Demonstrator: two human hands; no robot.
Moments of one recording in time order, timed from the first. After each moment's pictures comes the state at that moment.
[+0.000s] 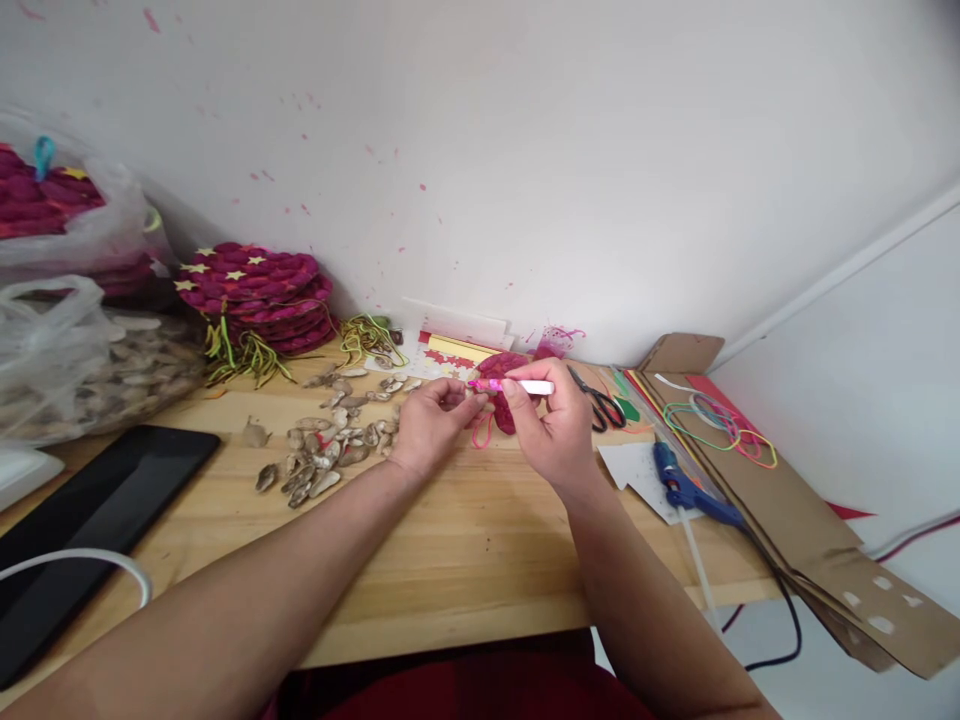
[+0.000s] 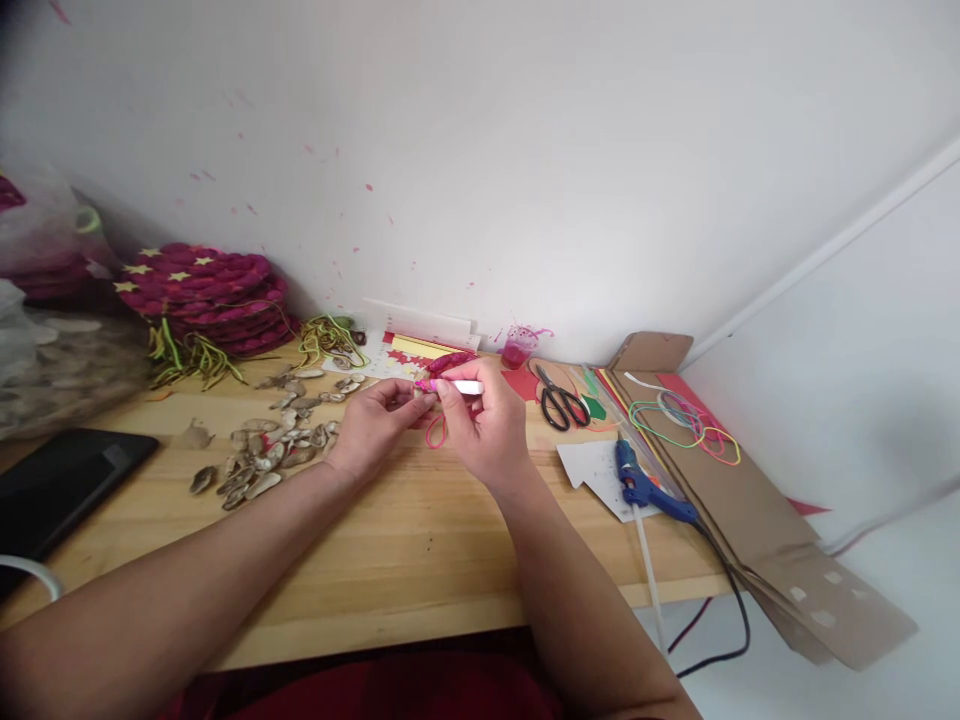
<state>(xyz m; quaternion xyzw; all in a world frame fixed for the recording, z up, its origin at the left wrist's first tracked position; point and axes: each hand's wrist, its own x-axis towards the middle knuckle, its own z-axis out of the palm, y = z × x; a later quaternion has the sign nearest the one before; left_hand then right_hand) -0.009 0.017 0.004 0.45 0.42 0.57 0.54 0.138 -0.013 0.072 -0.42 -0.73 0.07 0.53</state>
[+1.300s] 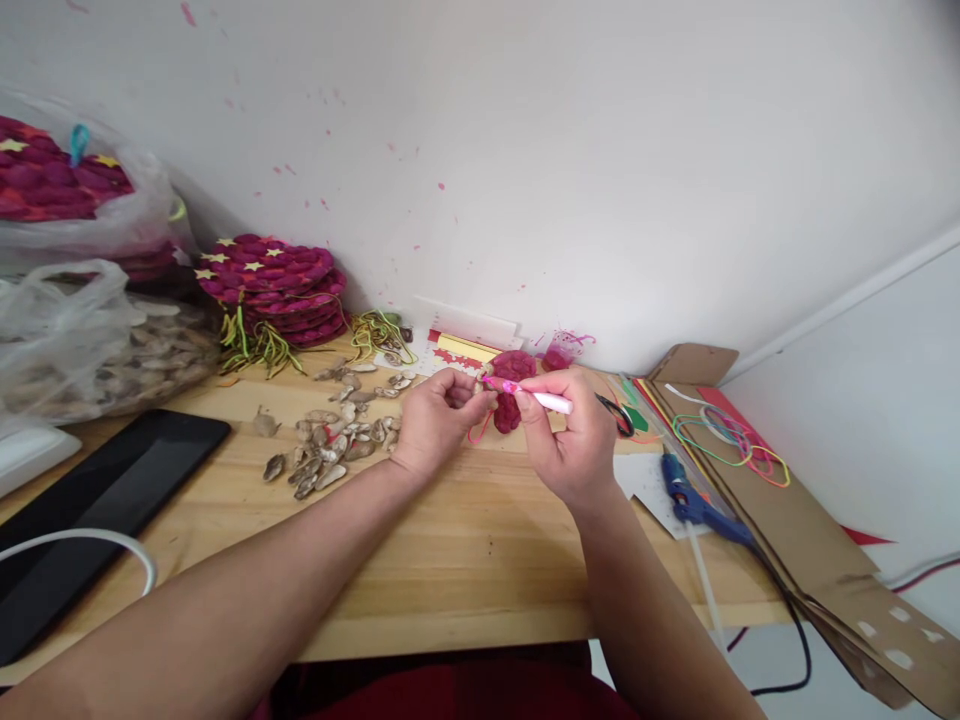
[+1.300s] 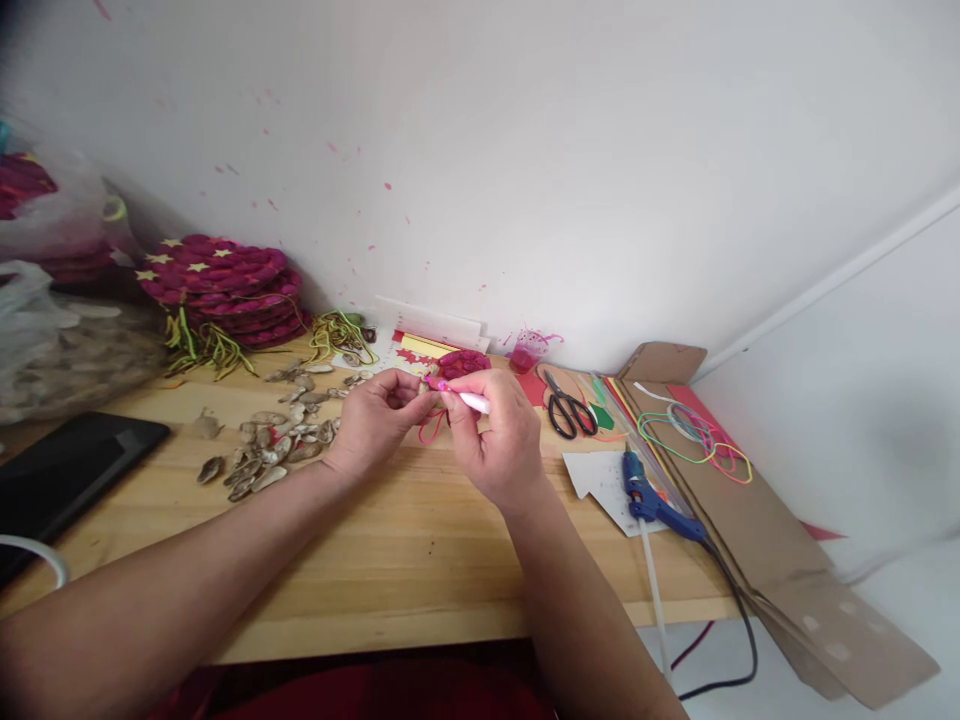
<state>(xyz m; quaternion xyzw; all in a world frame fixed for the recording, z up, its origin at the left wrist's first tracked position) -0.012 0.014 0.022 0.47 0.45 0.60 0.46 0.143 -0.022 0.079 -0.38 -0.78 -0.03 0.49</state>
